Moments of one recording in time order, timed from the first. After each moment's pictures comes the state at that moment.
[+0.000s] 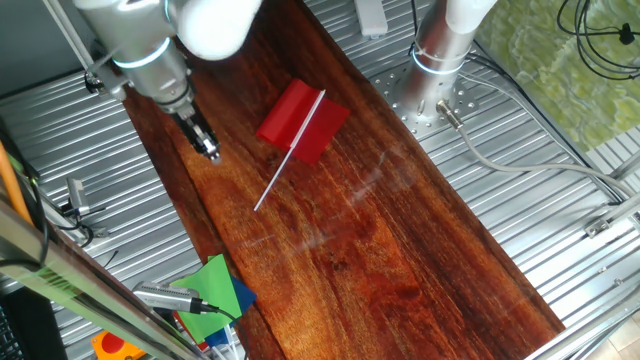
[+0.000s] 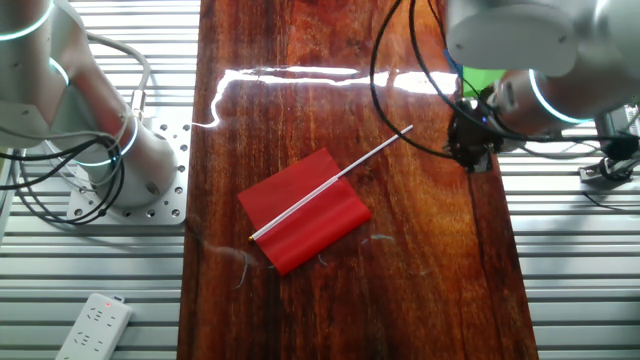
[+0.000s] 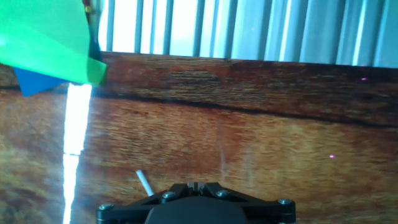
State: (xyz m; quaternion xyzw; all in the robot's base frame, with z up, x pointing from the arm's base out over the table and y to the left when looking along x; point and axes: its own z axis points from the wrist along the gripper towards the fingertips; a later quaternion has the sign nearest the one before) arm 0.584 0.002 0.106 0.07 -0.99 -0.11 0.06
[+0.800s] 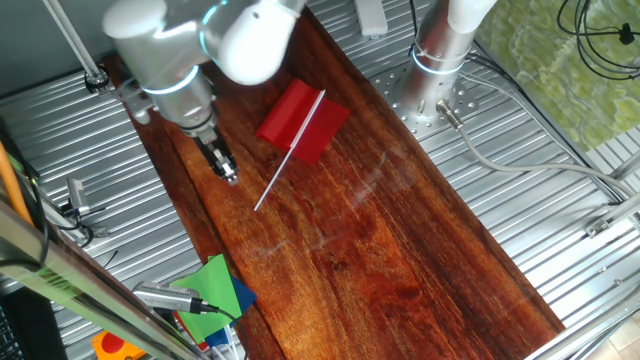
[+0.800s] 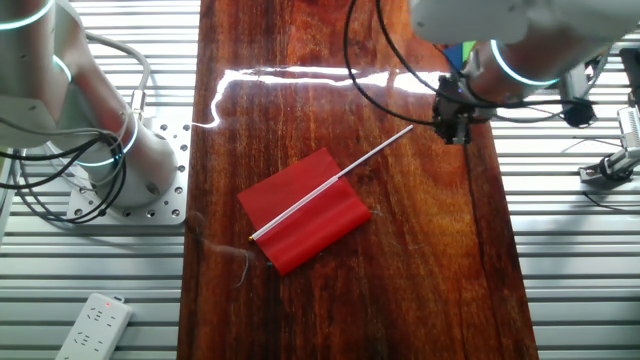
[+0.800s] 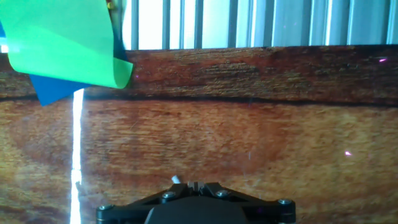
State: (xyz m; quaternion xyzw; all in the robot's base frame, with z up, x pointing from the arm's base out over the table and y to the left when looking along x) arm 0.564 0.054 0.085 0.03 -0.99 -0.11 0.05
